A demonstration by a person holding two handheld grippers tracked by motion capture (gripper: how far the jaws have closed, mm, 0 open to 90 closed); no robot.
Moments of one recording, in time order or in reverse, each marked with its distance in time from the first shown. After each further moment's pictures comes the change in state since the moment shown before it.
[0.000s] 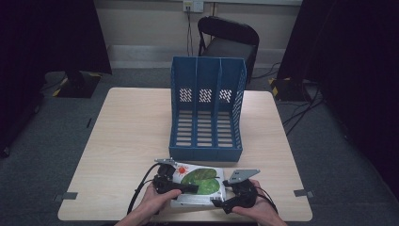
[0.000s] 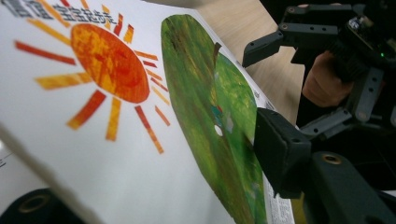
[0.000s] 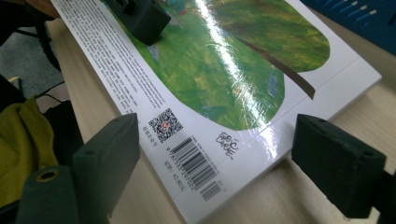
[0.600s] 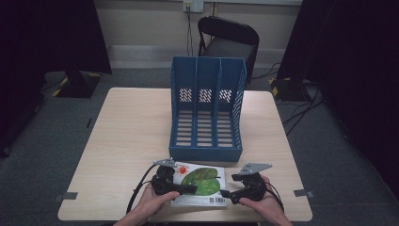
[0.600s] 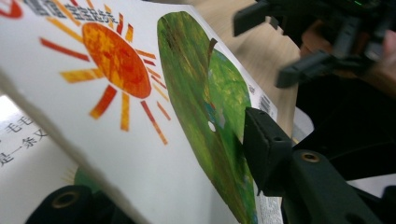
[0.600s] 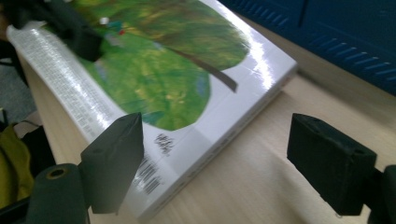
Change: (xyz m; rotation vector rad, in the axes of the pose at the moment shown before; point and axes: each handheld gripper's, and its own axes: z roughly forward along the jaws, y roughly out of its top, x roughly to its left) left arm -0.014 0.001 -0.008 -0.005 0.024 0.143; right arm -0.023 -0.002 -0.019 -0.050 -0.072 0.102
